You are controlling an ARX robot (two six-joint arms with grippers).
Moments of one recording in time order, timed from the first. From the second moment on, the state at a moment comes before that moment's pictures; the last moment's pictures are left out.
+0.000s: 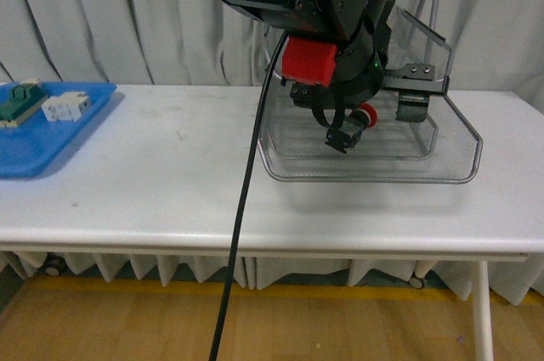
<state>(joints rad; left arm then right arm) -0.59 2.43 1.98 -0.21 -0.01 -0.15 0.00 0.00 0.01 0.00 0.00 0.00</state>
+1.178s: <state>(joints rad) -0.27 1.15 0.40 0.71 -0.26 -0.02 0.00 0.00 0.01 0.00 0.00 0.00</state>
